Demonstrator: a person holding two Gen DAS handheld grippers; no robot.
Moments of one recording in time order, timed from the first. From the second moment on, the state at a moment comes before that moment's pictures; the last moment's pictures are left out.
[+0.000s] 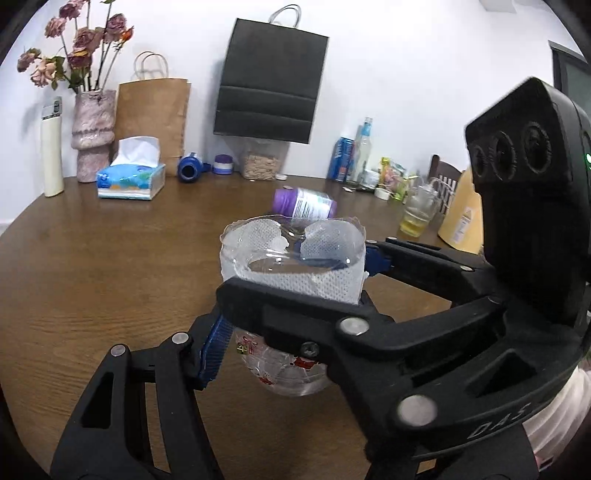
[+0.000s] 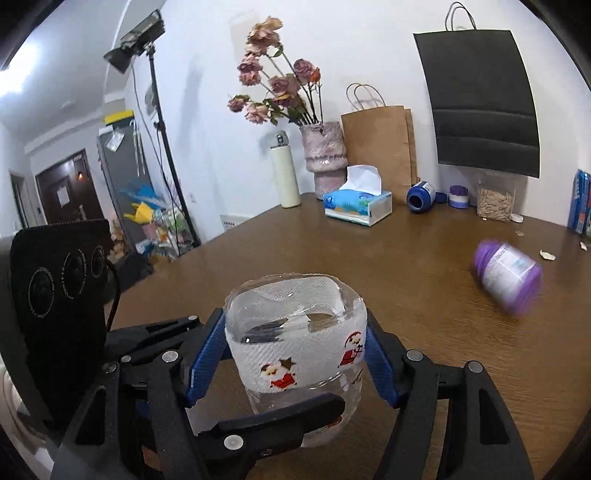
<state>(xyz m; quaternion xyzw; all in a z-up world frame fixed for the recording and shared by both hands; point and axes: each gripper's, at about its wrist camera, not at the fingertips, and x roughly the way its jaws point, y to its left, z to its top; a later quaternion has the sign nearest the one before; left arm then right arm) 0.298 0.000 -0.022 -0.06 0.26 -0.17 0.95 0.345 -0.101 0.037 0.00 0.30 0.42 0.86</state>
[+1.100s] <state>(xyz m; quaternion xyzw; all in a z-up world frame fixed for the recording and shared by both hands) 0.217 0.041 0.012 -0.07 0.24 0.04 0.97 0.288 -0.194 0.081 0.00 0.31 0.30 0.90</state>
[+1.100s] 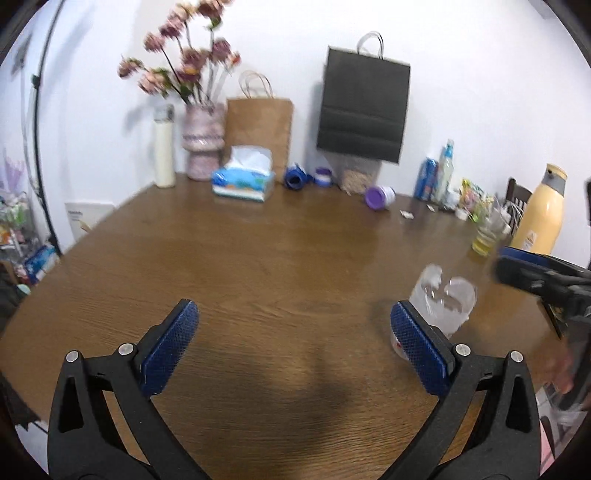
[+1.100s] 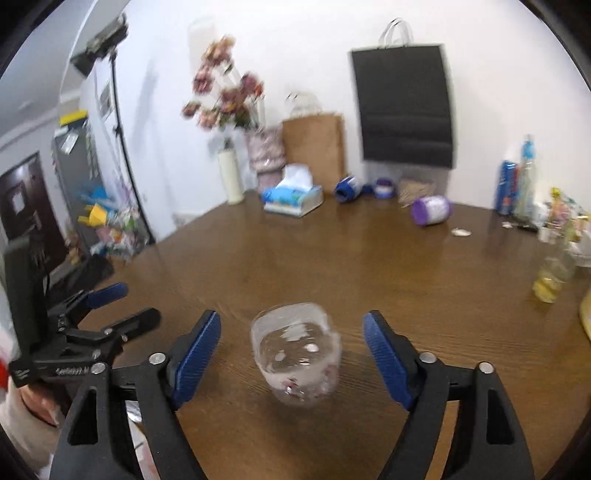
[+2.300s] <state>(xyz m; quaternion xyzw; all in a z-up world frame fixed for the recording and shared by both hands) 0.023 -0.003 0.009 0.03 0.11 0.06 0.99 0.088 -0.242 0.084 0.01 0.21 0.22 0.95</state>
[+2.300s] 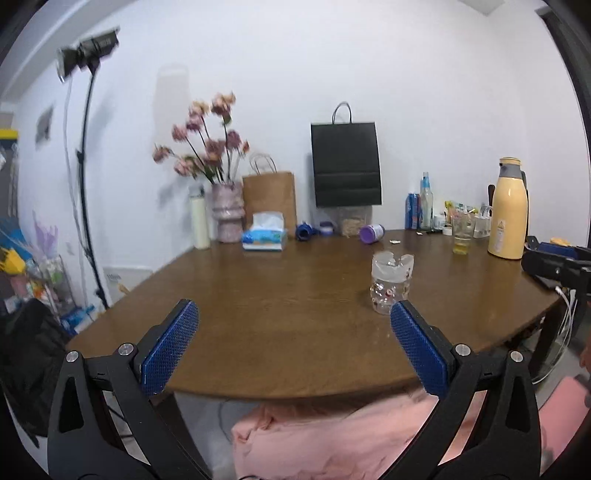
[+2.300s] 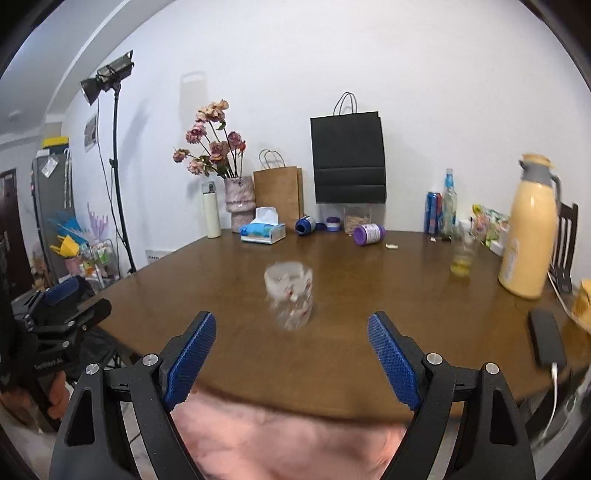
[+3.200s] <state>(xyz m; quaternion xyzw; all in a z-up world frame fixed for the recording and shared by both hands) -0.024 0.009 0.009 0.00 0.08 0.10 0.99 0.044 -0.228 0.062 0.00 0.22 0.26 0.94</state>
